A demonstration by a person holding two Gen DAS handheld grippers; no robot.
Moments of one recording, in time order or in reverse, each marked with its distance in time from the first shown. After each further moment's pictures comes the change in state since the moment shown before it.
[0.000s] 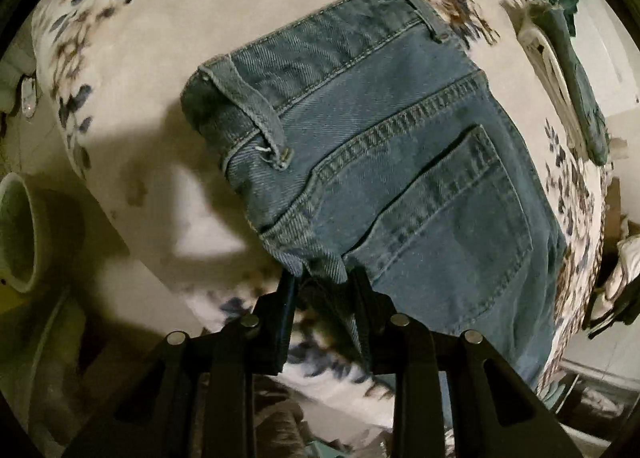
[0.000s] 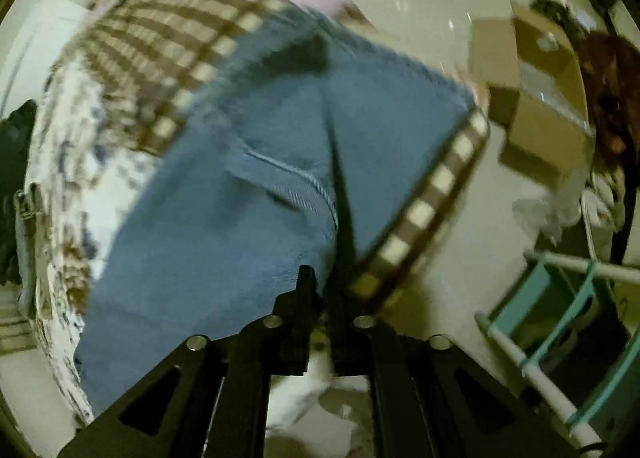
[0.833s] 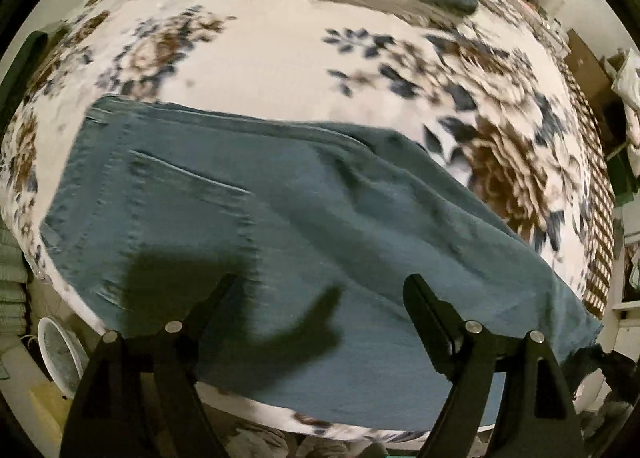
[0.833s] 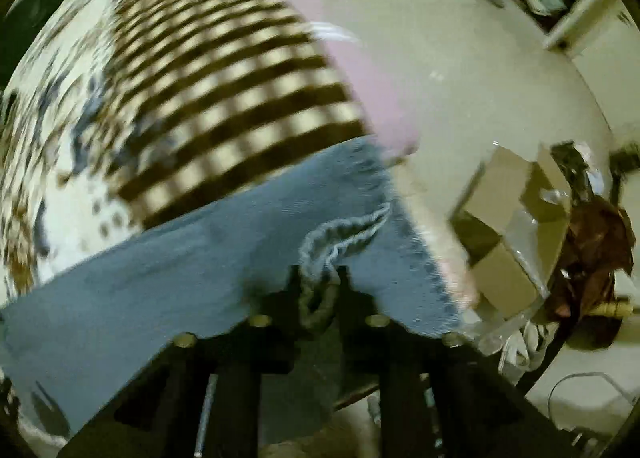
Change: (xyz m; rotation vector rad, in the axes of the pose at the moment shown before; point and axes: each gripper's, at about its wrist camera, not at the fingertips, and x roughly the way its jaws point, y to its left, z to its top) left arm 0.006 -0.232 -0.094 0.519 -0.118 0.133; right arm -0.020 0.077 0.100 -0.416 -0.134 -0.208
